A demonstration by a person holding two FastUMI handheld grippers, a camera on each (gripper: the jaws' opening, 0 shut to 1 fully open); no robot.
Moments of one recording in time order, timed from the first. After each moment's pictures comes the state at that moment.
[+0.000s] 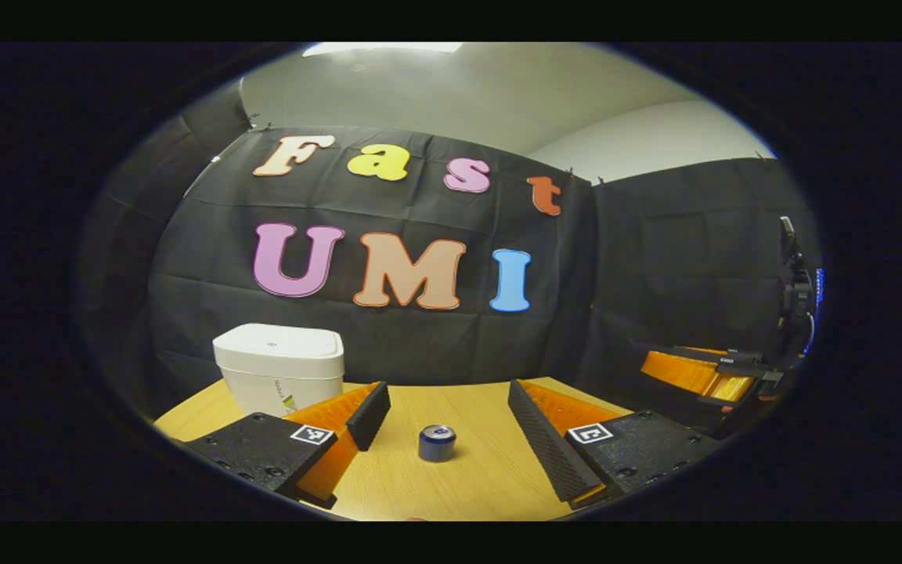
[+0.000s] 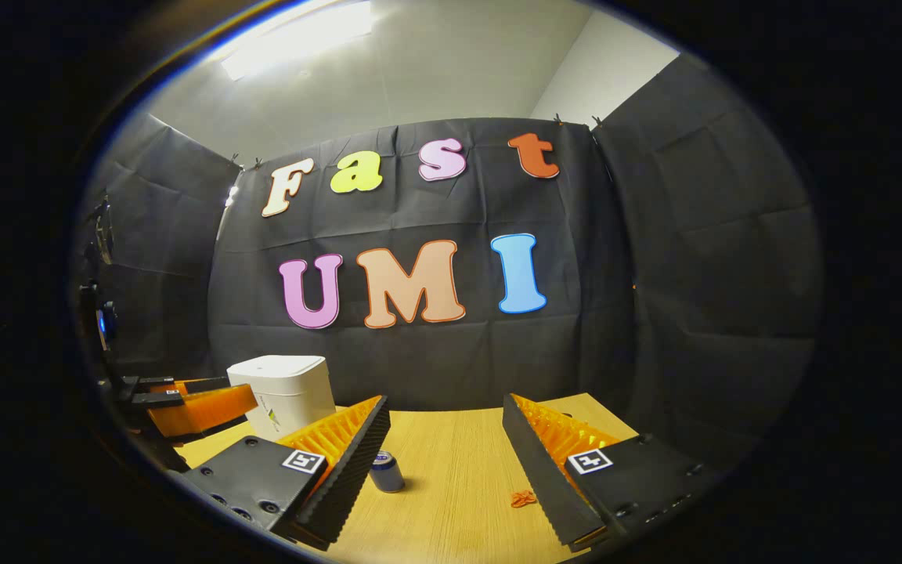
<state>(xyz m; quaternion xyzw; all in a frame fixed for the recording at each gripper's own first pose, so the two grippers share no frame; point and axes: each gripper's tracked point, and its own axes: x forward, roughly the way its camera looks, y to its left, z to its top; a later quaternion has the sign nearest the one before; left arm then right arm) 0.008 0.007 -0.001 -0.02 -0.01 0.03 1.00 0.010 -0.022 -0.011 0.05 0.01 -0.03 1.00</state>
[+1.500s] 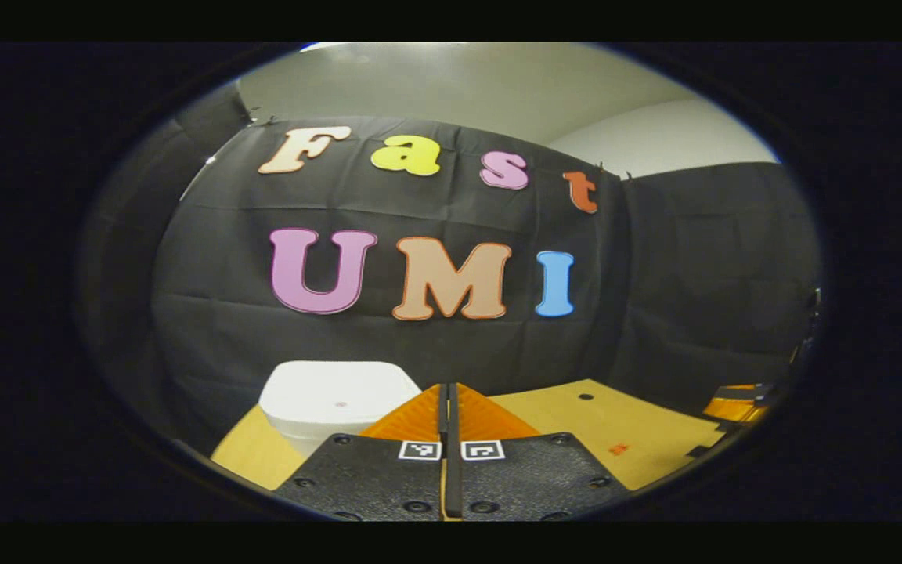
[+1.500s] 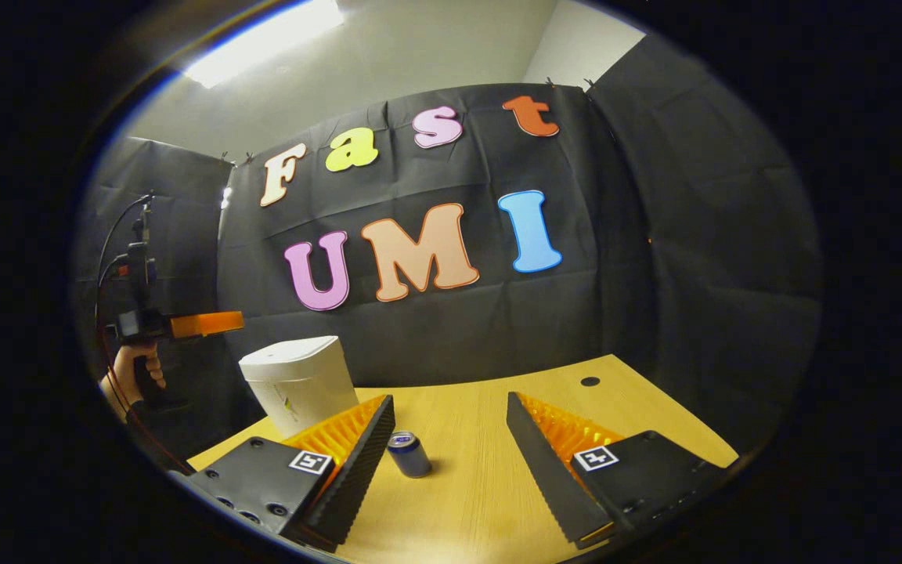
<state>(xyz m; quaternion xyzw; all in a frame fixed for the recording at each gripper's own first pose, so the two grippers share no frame) 0.085 0.163 0.049 0.04 0.06 0.04 1.00 0.039 0.008 -0.051 0.08 0.07 -0.01 0.99</state>
